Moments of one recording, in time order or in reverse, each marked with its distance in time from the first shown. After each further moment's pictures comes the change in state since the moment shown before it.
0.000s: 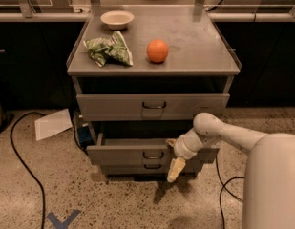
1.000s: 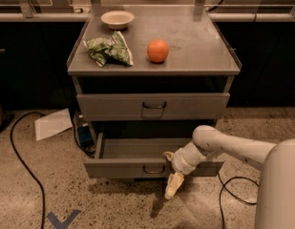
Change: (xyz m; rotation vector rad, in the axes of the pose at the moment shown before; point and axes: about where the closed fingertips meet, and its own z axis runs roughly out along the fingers) arm -0.001 0.068 0.017 -0.078 -0.036 0.037
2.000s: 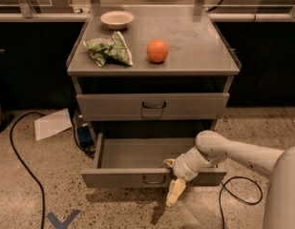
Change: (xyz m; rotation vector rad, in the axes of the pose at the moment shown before) arm 0.001 0.028 0.002 -0.045 -0.039 0.023
